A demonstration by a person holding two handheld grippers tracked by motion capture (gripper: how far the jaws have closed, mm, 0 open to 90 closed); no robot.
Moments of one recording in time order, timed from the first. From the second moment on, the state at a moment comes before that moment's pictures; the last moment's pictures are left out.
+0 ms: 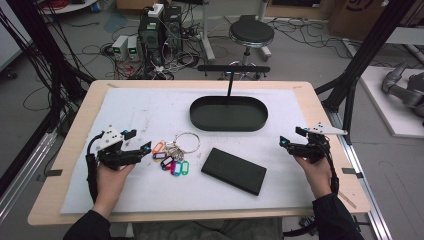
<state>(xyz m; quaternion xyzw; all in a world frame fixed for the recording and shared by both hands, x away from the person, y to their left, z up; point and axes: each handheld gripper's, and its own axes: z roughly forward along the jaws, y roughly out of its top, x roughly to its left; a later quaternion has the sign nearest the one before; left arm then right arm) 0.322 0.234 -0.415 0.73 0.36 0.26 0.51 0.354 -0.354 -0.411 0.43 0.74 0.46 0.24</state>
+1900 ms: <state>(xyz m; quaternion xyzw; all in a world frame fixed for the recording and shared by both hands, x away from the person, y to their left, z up) 0.333 0.199 -0.411 0.73 0.35 0.23 0.54 0.258 -0.283 -0.422 0.25 0.84 0.45 0.16</state>
